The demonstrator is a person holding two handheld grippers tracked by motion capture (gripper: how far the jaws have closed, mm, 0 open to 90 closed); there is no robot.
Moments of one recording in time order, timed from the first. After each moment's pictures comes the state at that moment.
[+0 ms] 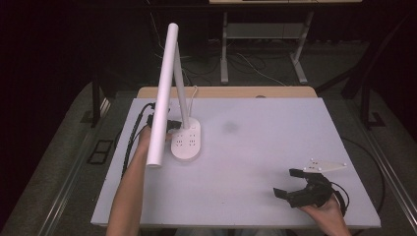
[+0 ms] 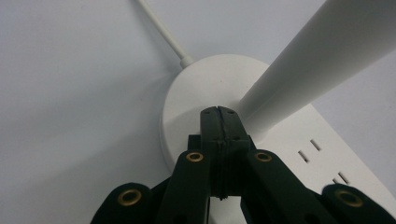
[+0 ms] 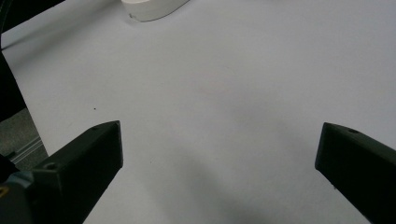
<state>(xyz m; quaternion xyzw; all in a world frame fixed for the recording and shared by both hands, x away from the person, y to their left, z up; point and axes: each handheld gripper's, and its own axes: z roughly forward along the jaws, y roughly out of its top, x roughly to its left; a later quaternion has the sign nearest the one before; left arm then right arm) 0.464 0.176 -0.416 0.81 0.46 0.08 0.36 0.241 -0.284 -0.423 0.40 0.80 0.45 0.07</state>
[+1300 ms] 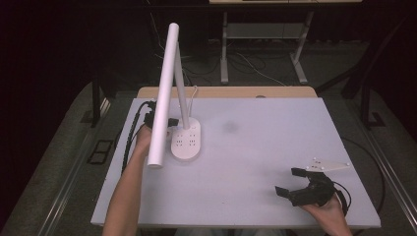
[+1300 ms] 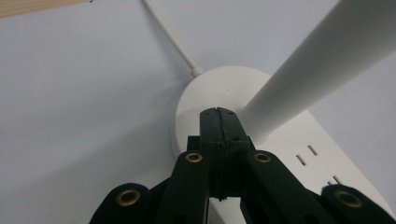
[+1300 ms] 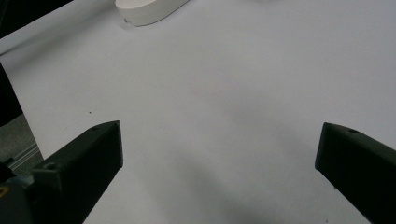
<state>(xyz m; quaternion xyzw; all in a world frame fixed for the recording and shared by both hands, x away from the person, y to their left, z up) 0.460 0.184 -0.403 0.81 0.45 0.10 0.36 0.243 -0.290 -0.423 0.41 0.79 0.45 0.07</state>
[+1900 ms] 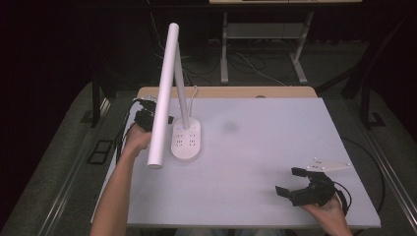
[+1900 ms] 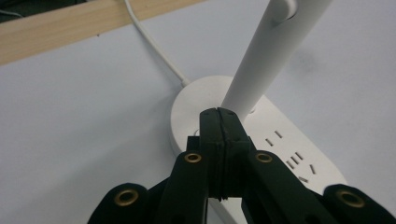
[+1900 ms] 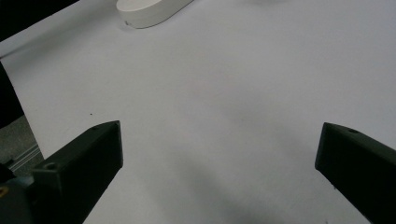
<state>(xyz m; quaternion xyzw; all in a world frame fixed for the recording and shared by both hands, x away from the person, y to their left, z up) 0.434 0.201 -0.370 0.81 0.42 0.12 0.39 0.242 -0.290 -0.422 0.41 0.79 0.46 0.07</state>
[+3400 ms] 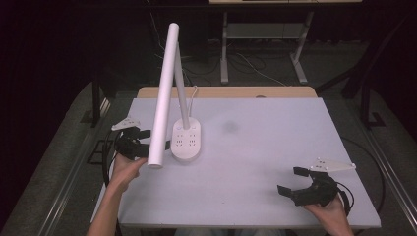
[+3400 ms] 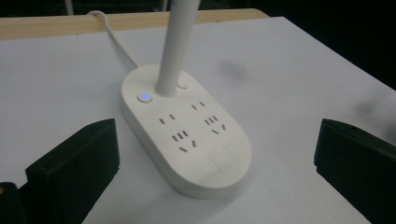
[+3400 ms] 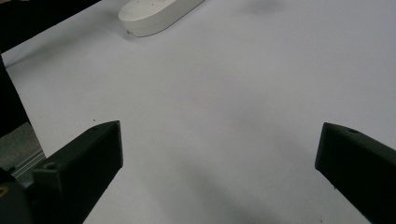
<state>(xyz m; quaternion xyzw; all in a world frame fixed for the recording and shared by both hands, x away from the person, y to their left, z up) 0.332 0.221 -0.371 0.75 0.43 0.10 0.50 0.240 -0.295 -0.419 0.41 0.78 0.47 0.08</state>
